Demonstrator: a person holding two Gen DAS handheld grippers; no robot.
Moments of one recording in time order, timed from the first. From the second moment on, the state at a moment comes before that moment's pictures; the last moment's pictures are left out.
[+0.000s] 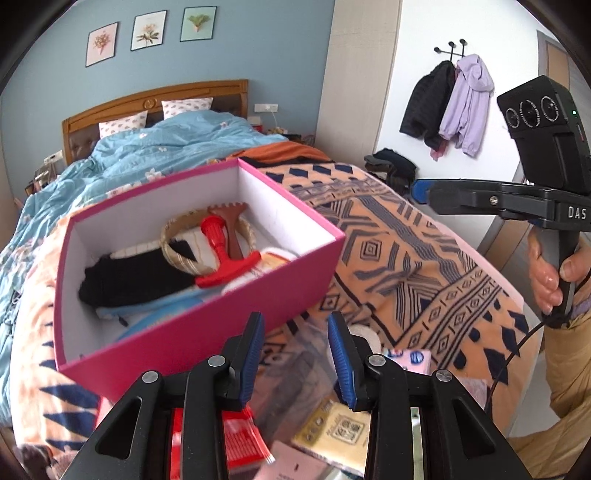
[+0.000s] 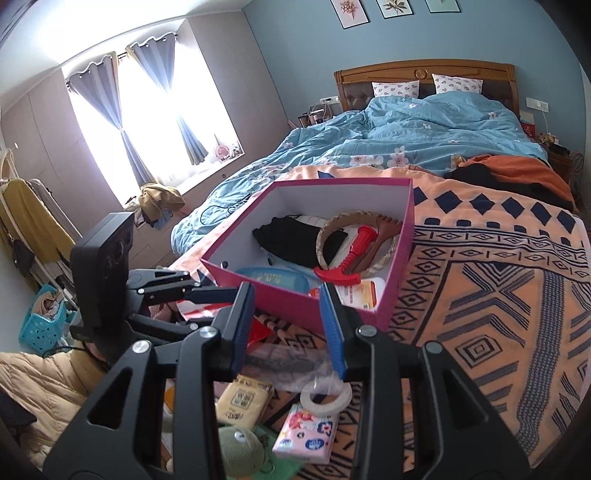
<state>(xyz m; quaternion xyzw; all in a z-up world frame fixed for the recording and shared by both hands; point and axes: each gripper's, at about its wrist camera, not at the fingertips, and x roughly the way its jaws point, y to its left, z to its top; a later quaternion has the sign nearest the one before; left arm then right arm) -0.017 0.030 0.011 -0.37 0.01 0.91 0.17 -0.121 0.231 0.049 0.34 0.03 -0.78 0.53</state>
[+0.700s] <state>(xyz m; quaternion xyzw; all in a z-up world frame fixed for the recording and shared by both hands) 0.063 0.024 -0.035 -0.43 -0.02 0.88 0.18 -0.036 0.253 -0.046 0.42 0.05 -0.72 0.55</state>
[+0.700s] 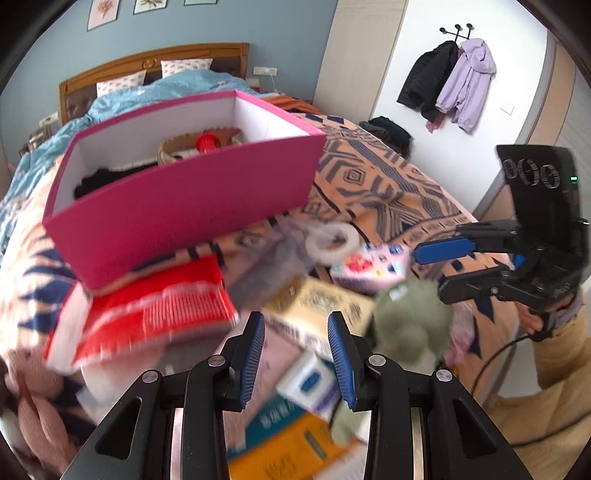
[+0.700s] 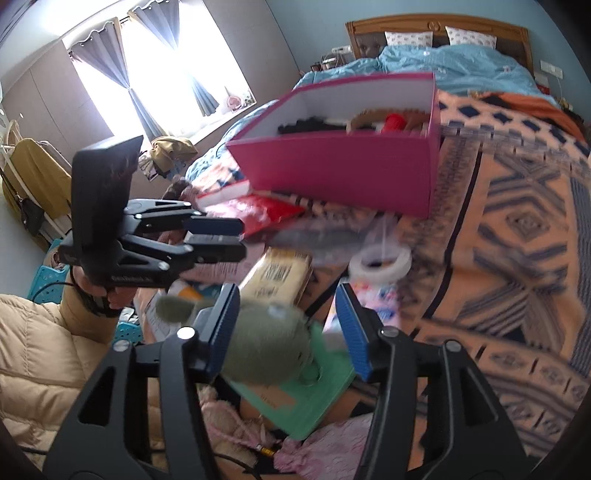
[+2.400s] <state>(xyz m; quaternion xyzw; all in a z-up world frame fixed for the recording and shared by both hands) 0.097 0.051 -0.079 -0.50 -0.02 0.82 0.26 0.008 0.225 -0.076 0.43 0.06 -0.70 0.56</state>
